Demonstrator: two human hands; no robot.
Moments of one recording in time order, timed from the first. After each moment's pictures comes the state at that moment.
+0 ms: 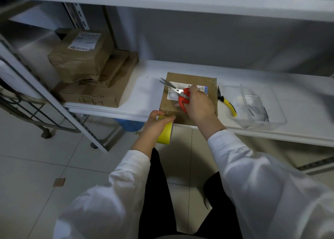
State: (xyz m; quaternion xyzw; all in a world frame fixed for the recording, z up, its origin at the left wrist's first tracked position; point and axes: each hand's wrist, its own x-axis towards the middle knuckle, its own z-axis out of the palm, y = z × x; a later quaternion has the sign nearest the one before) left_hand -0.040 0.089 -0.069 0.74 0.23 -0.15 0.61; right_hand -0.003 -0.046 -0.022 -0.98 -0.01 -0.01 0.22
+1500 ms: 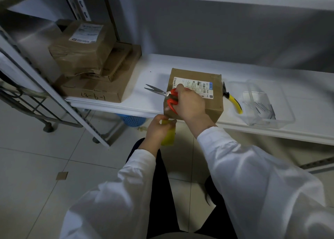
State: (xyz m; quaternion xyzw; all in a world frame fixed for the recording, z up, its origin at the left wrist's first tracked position) left_hand -0.046 0.084 -0.088 0.78 0.23 -0.12 0.57; right_hand 0.000 -0.012 -0.032 -0.99 -0.09 -0.03 0.14
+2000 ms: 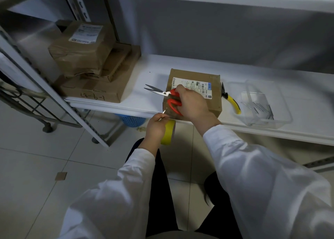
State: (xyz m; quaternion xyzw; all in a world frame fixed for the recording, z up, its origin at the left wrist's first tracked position) left_hand -0.038 0.085 -0.099 0.68 0.27 -0.06 0.68; right_hand 0.002 -0.028 -0.032 -0.98 -0.16 -0.02 0.14
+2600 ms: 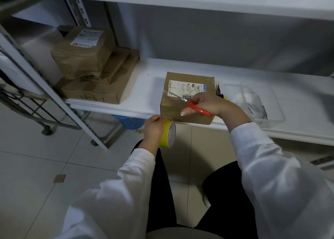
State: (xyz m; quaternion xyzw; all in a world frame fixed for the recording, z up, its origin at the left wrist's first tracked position) left_hand -0.043 0.084 -0.093 0.70 0.27 -0.10 0.65; right_hand -0.009 -0.084 0.008 -0.91 -0.10 0.25 0.31
